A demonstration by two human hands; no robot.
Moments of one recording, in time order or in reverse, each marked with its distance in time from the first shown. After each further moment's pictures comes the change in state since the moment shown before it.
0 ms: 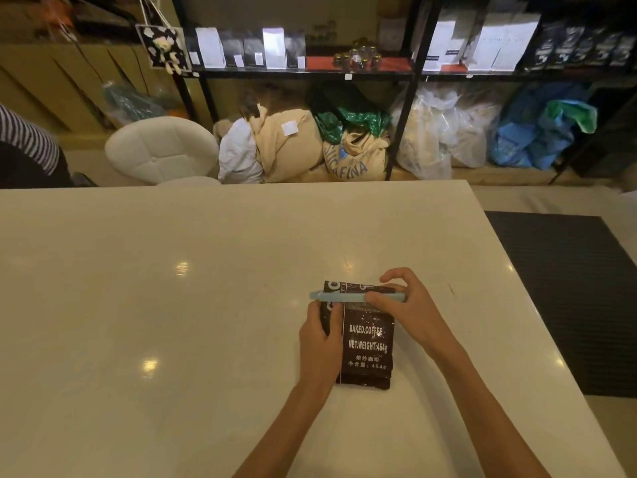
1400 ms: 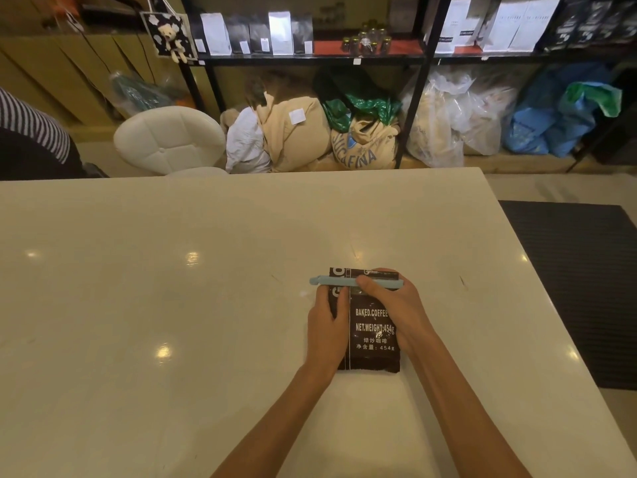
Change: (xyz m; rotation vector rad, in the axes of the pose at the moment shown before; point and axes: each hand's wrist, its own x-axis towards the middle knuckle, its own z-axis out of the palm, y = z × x) left_hand 0.014 0.001 0.002 -0.006 -0.055 -0.015; right_hand 0.010 0.013 0.036 0.351 0.128 0.195
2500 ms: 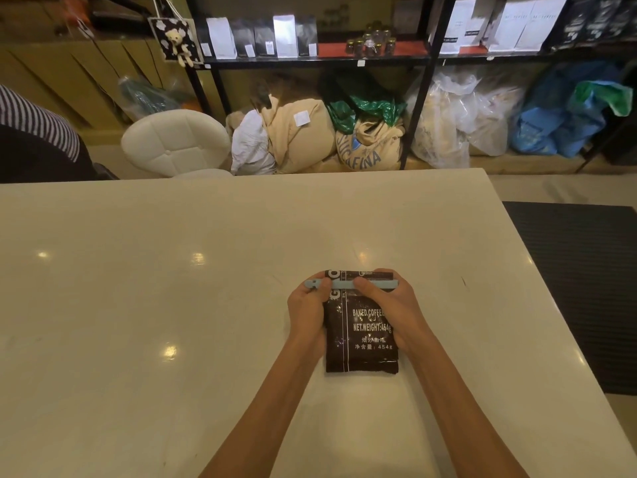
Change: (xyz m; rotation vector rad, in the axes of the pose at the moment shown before) left_hand 0.021 0.029 -0.020 -0.575 0.100 -0.416; right_hand 0.011 0.007 0.001 -0.010 -0.029 -0.024
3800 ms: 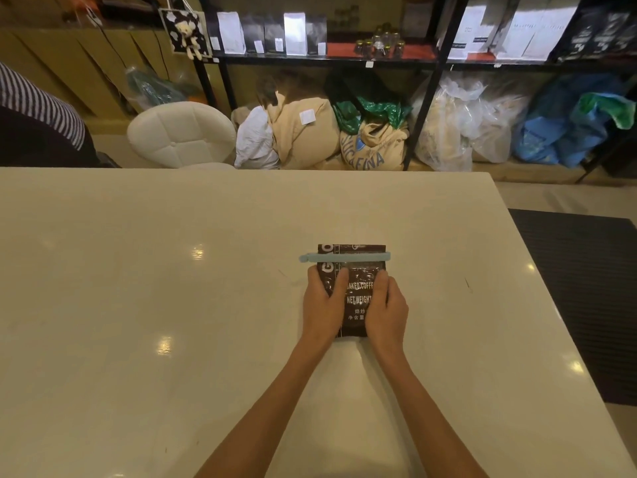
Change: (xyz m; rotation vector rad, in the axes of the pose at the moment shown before) left_hand 0.007 -0.018 0.000 0.482 -0.011 0.422; right_hand -0.010 0.037 0.033 -0.363 0.380 -0.366
